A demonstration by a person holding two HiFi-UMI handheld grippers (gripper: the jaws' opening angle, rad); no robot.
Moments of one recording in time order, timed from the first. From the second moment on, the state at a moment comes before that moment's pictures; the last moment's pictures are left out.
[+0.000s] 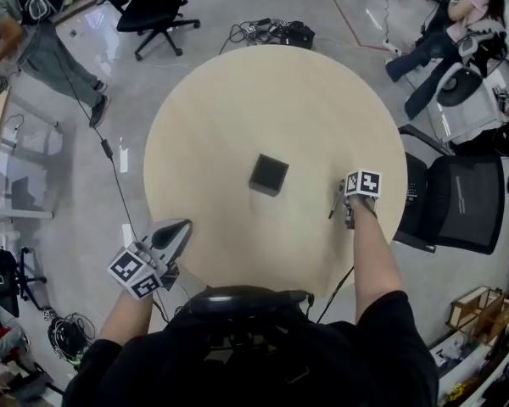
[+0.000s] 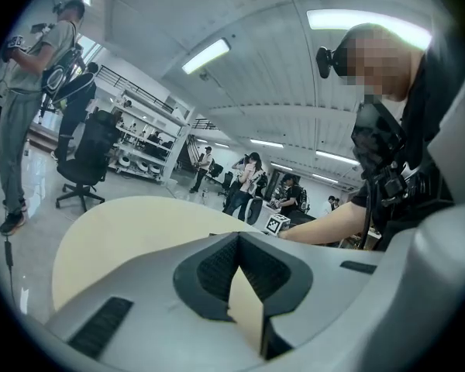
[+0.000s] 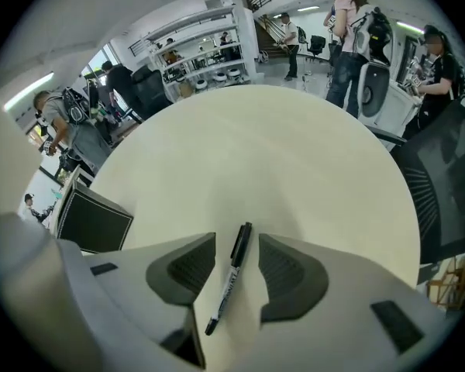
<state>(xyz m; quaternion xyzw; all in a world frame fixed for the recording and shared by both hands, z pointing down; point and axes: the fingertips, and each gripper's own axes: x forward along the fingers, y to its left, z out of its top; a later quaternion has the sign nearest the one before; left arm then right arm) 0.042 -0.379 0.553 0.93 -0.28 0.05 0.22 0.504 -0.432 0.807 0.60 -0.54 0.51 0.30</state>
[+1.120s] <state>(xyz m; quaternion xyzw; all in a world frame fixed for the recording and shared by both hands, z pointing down) 0.051 -0.392 0.502 0.94 -0.26 0.00 0.20 0.498 -0.444 0.596 0.63 -0.66 0.40 -0.03</state>
